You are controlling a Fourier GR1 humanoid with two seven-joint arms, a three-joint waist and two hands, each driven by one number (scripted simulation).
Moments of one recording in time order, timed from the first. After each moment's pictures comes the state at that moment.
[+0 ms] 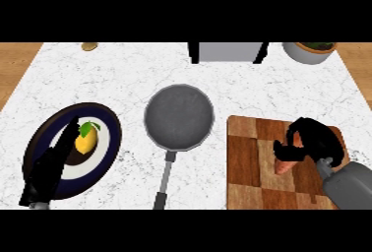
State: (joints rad) left arm 0.09 0.31 -0.06 -1.61 -0.09 0.08 0.14; right arm -0.36 -0.68 0.62 -1.39 0.31 -0.10 0.80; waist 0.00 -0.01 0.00
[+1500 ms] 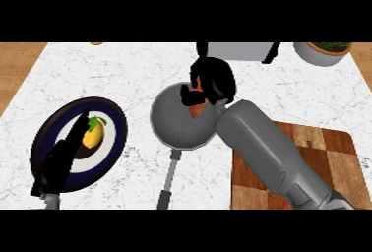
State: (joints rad) left arm 0.04 0.27 -0.07 -1.60 -0.13 0.05 0.15; right arm -0.92 -0.08 0.48 -0.90 0.60 -0.31 0.49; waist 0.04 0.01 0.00
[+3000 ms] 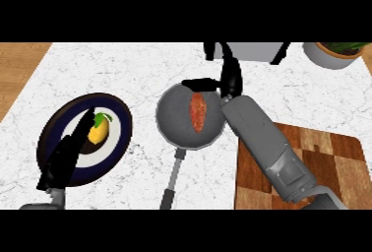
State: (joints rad) left arm 0.00 0.25 -0.08 -1.59 -0.15 0.03 0.15; right arm -1.00 0.00 0.19 -0.49 -0.06 -0.68 -0.02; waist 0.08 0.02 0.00
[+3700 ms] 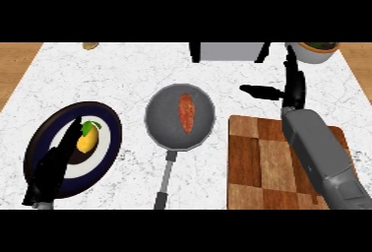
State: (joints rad) left arm 0.09 0.25 -0.03 -1.62 -0.14 0.03 0.13; right arm -0.76 -0.23 0.02 -0.58 -0.15 -0.50 -0.29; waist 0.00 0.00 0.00
